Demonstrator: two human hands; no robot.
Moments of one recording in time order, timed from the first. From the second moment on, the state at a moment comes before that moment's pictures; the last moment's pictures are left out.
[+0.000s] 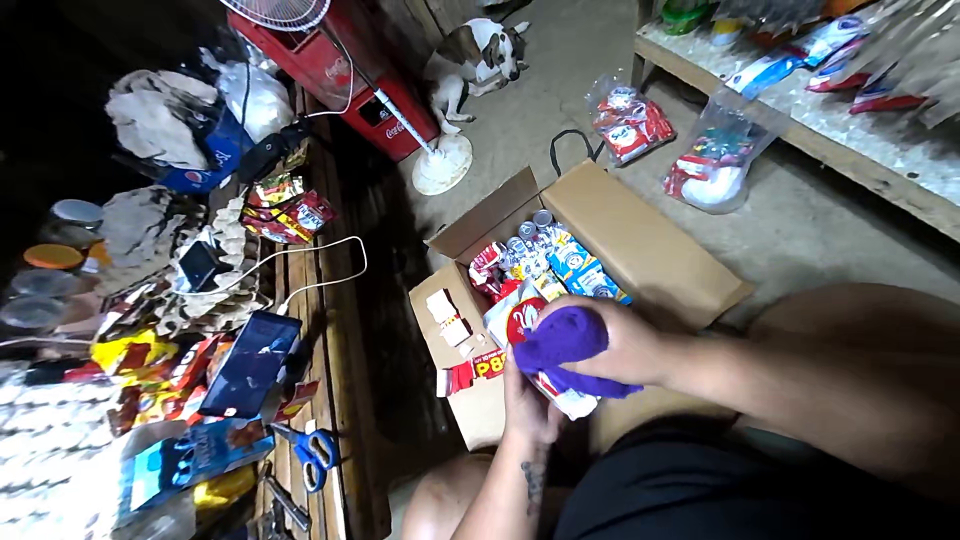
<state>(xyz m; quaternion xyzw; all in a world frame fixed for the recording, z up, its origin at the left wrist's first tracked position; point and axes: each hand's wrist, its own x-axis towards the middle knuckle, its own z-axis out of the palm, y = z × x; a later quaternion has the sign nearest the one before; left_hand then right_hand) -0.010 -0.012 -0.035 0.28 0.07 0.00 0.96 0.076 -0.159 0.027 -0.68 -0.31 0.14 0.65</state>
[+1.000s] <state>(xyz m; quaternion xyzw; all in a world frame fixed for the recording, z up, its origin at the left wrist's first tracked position) -0.006 -0.003 -0.028 0.37 0.12 0.09 0.92 0.069 -0.164 0.010 -0.72 -0.56 0.17 0.37</state>
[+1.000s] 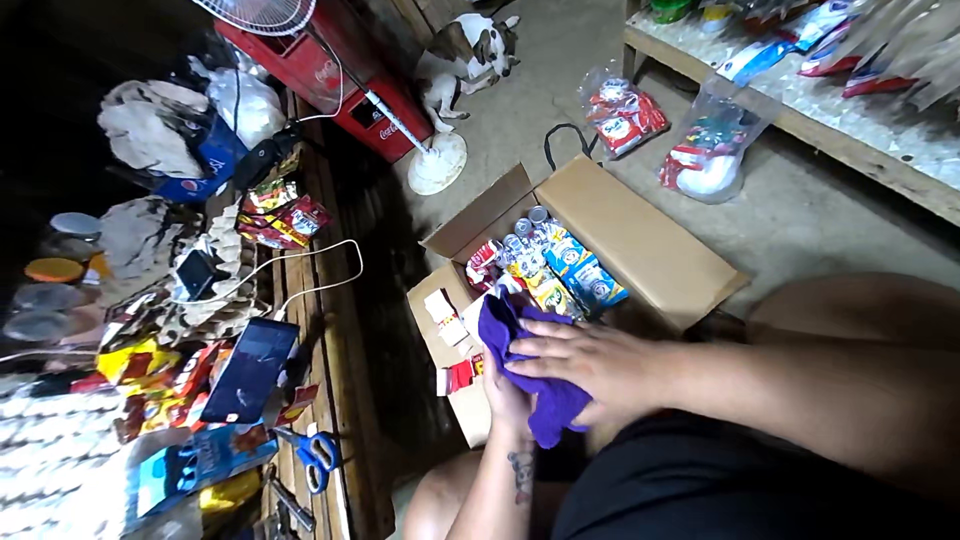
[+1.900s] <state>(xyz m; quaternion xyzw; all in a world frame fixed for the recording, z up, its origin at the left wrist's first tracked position) -0.019 -0.030 -0.020 0.36 0.06 -0.12 0.92 0.104 -0.157 -0.022 -0.85 -0.37 0.06 0.38</state>
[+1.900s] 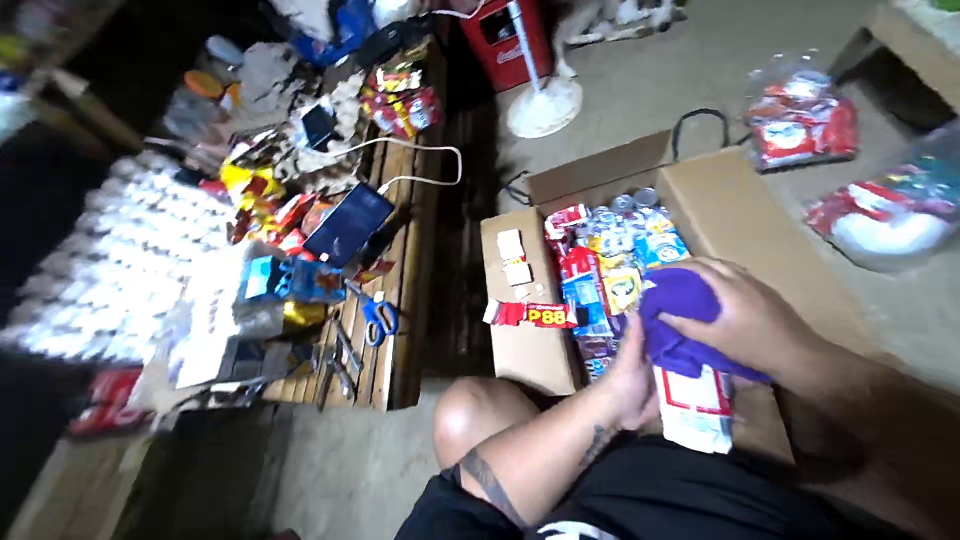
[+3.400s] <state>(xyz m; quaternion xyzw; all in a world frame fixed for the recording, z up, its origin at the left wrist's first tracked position) -0.010 -0.015 -0.016 0.34 0.15 -0.04 0.93 0.088 -0.155 -0.011 -0.78 -0.49 0.01 0.38</state>
